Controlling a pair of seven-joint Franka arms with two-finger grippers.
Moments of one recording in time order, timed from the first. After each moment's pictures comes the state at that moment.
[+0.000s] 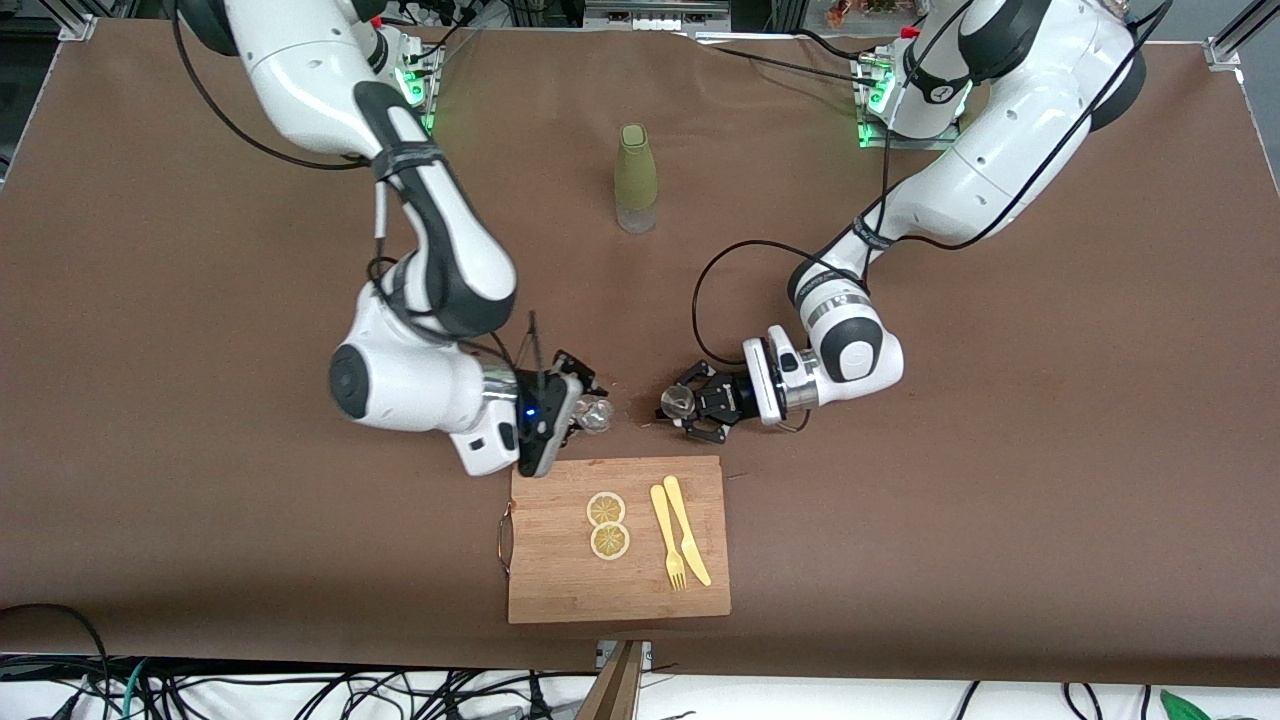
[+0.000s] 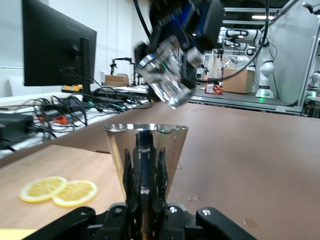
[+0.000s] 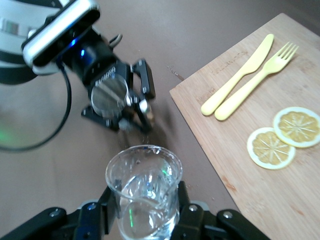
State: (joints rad) left arm -0.02 0.97 -0.48 -1.59 -1.79 2.31 2.58; right arm 0.46 0.83 -0.08 -1.16 0.80 1.98 -0.99
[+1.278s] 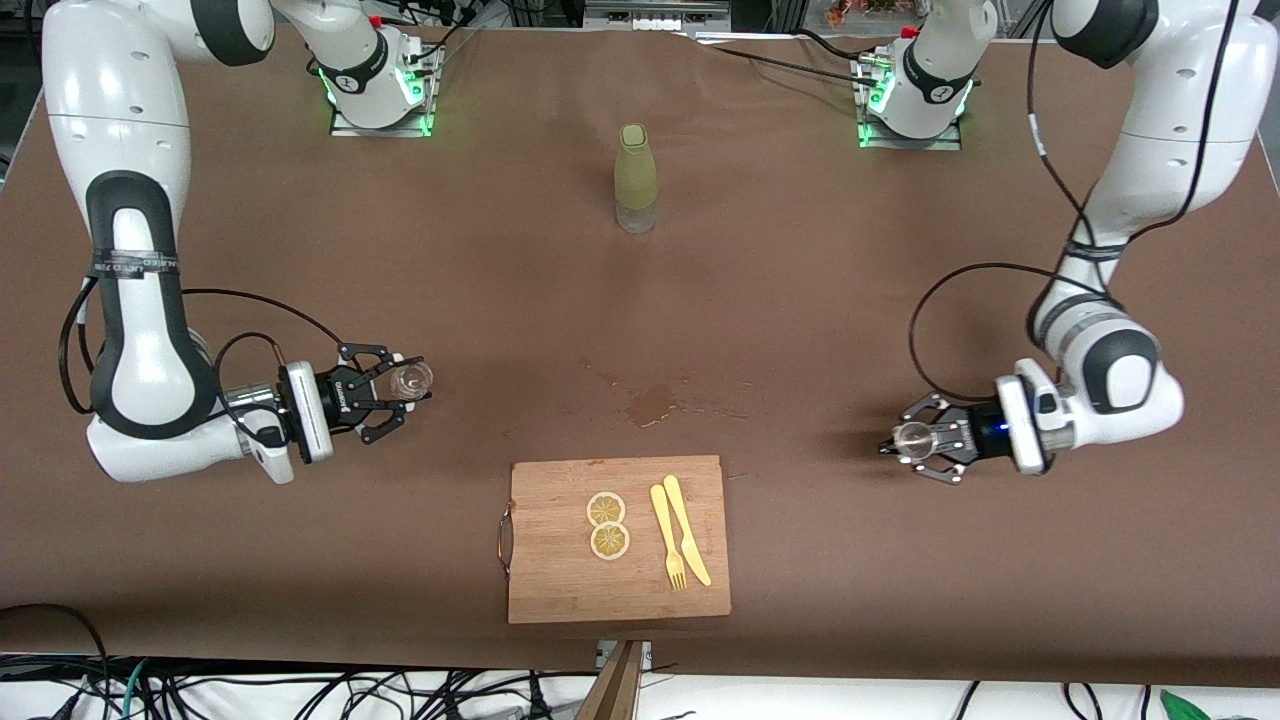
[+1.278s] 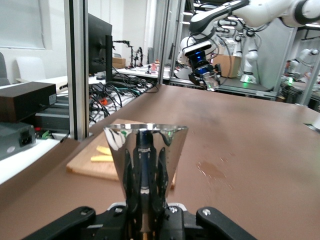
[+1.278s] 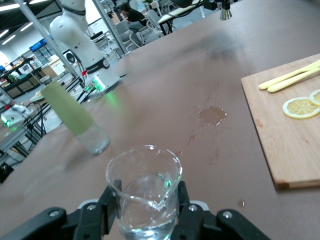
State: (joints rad) left arm 0.23 0.77 -0.08 -1.60 -1.34 1.77 2.24; right arm 0.03 0.83 -0.09 -1.35 1.00 1.44 -1.88
